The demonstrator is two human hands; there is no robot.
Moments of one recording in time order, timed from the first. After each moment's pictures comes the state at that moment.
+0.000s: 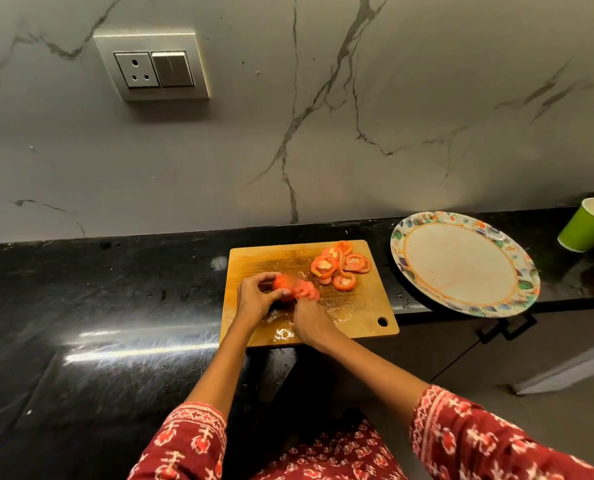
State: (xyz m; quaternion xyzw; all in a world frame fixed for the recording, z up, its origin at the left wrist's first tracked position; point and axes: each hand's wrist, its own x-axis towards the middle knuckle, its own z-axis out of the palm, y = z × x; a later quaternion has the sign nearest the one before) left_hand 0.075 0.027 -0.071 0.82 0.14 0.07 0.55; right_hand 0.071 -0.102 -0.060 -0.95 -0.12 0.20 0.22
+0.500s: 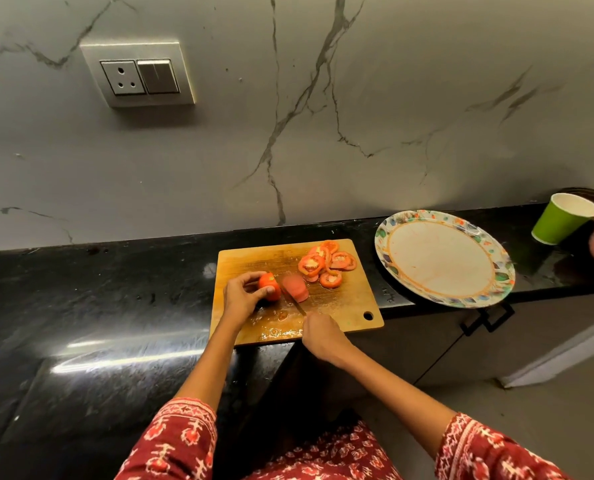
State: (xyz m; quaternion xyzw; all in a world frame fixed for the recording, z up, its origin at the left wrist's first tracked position) left_hand 0.070 0.027 -0.072 0.82 0.15 0.09 0.55; right_hand 0.044 -0.146 -0.062 -0.94 -0.11 0.19 0.25
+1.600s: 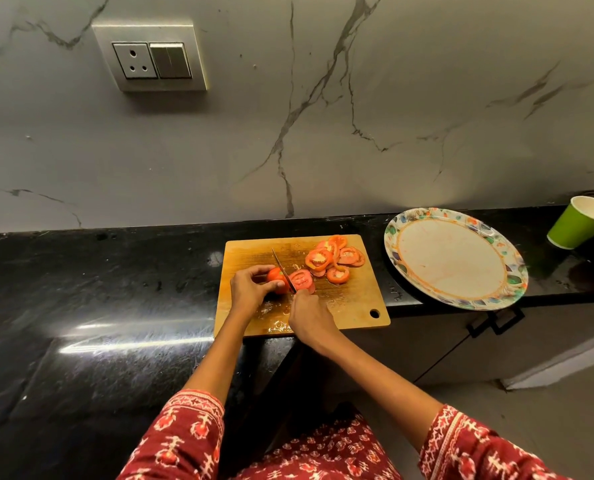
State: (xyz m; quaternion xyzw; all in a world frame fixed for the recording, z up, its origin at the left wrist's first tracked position) left_hand 0.071 0.020 -0.068 0.81 0.18 0.10 0.55; right_hand 0.046 -0.113 -0.035 -0.95 -0.10 0.14 0.26
